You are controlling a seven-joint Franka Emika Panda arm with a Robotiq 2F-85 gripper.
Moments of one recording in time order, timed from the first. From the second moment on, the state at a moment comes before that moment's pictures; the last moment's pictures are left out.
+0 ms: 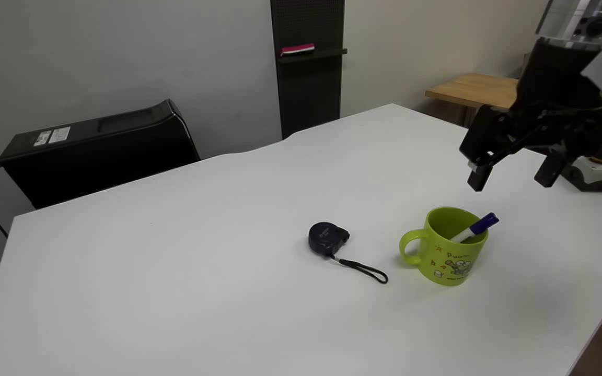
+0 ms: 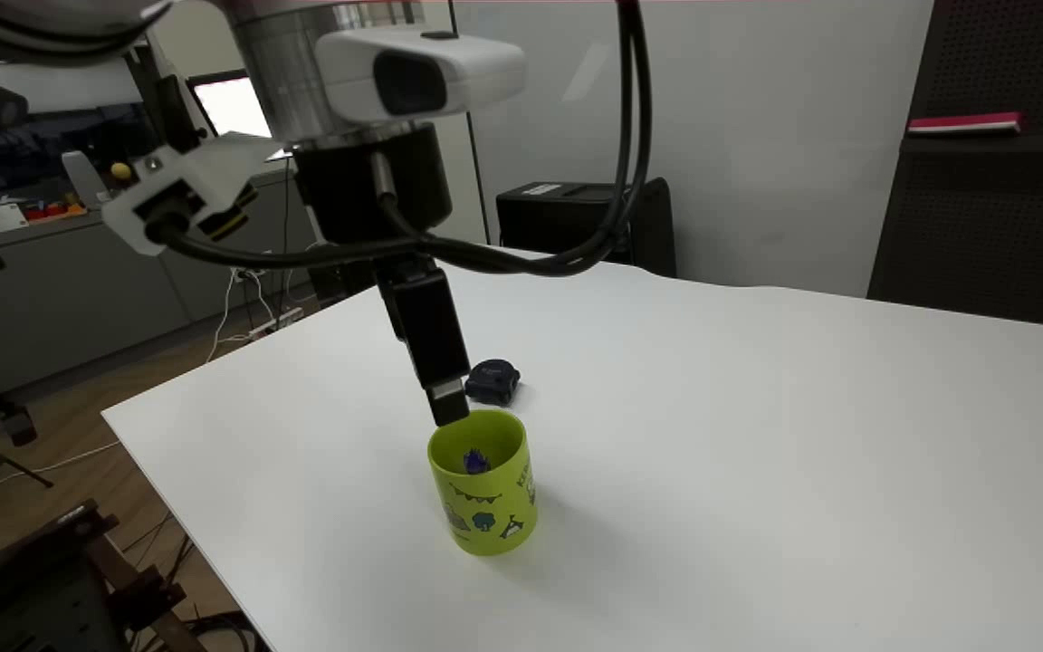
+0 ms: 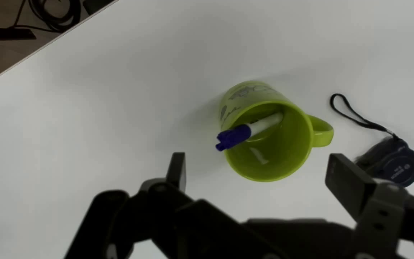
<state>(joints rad) -0.09 -0.13 0.08 -2.80 0.04 2.73 0.43</state>
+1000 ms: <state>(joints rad) -0.05 -0.10 0.10 -2.80 0.03 2.75 0.50</state>
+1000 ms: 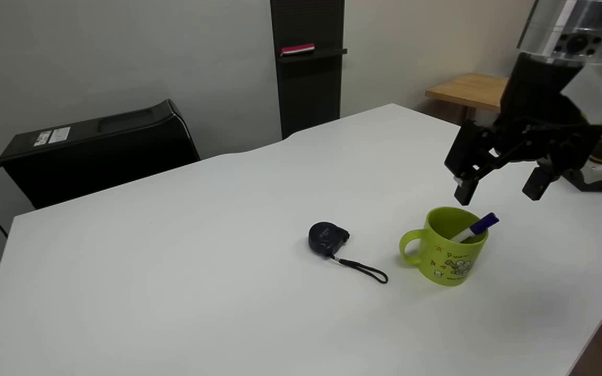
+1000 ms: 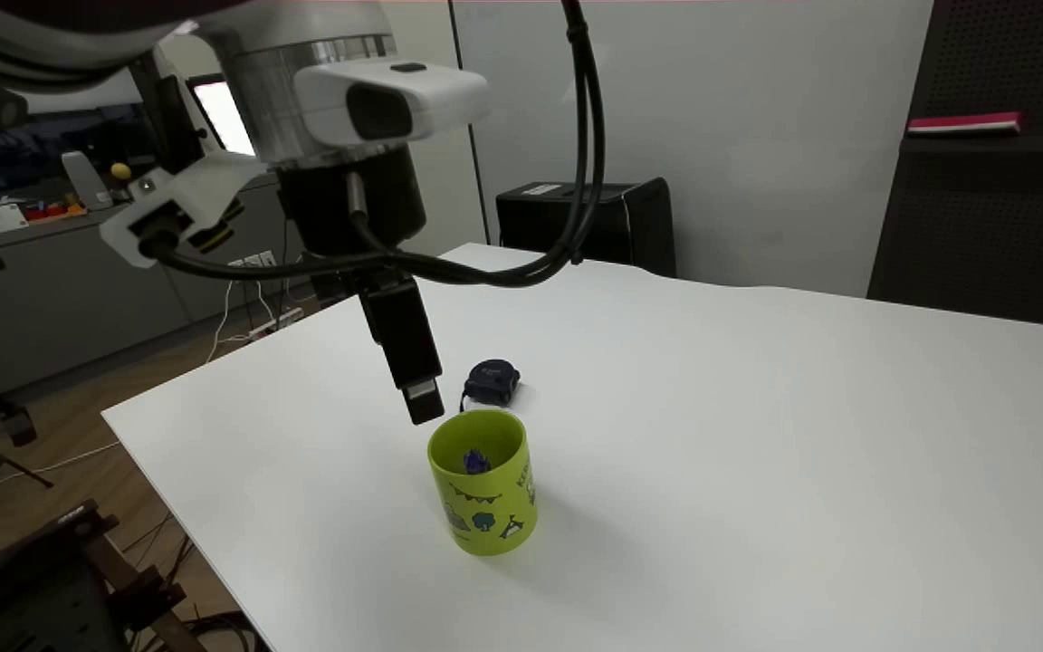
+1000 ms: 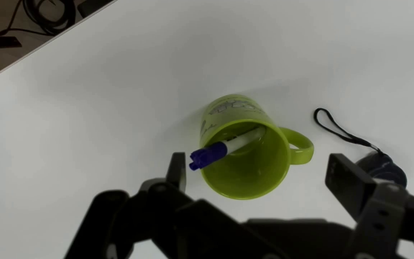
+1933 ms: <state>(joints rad) -0.10 -0.05 0.03 -2.79 -0.06 2.76 0.51</state>
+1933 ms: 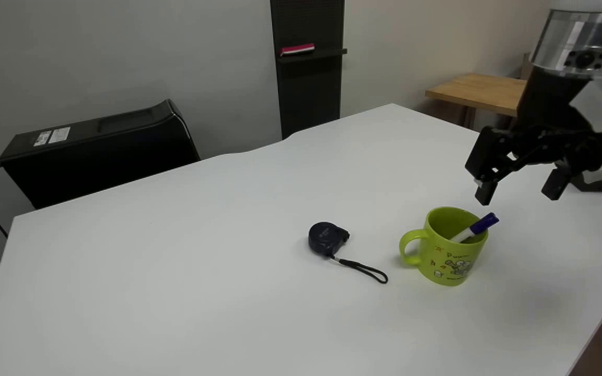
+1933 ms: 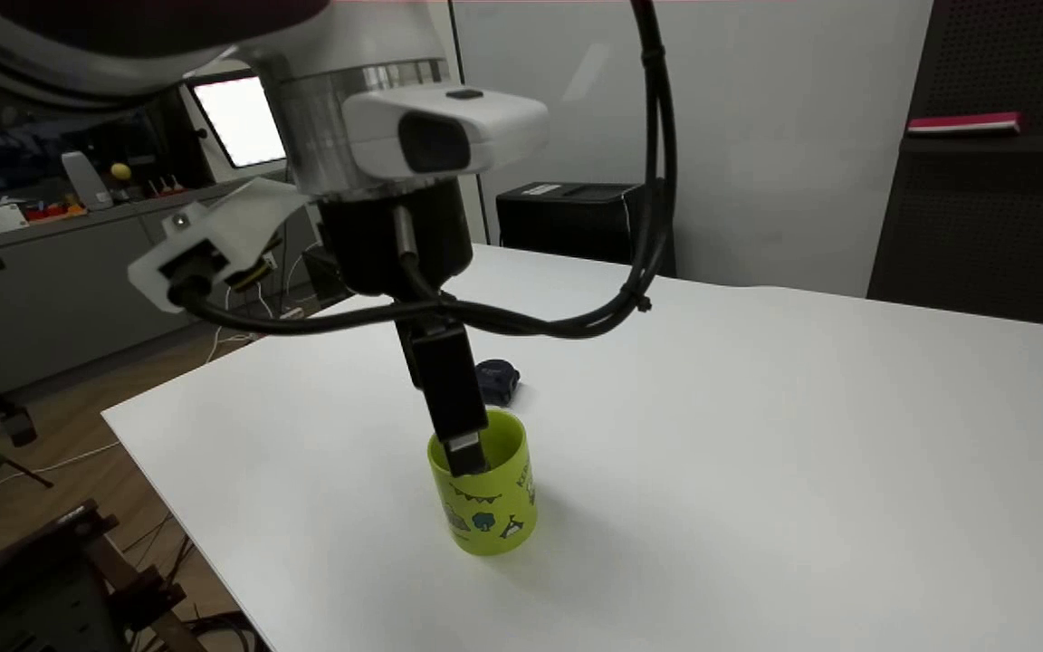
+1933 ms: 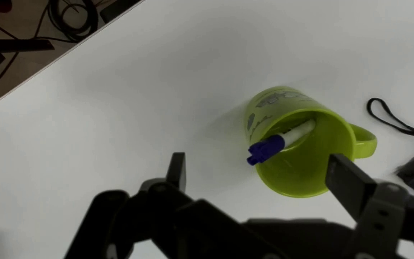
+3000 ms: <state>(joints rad) -0.05 0.11 -0.08 -2.76 -0.07 2.87 0.51</state>
